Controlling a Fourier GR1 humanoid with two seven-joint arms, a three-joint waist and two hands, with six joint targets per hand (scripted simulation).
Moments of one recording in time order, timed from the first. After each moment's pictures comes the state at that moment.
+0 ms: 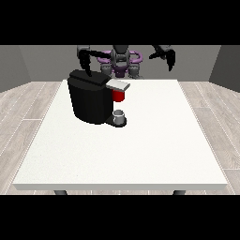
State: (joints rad) left arm -0.33 0.03 0.16 -1.20 -0.15 -0.30 -0.15; right arm -0.55 -0.18 -0.18 -1.06 -0.05 0.01 0.10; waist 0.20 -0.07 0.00
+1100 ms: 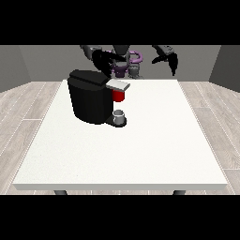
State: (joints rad) left arm -0.24 0.08 0.14 -1.38 -0.13 -0.24 -0.13; right arm -0.81 -0.16 -0.09 -0.98 0.03 0.01 0.08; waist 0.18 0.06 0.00
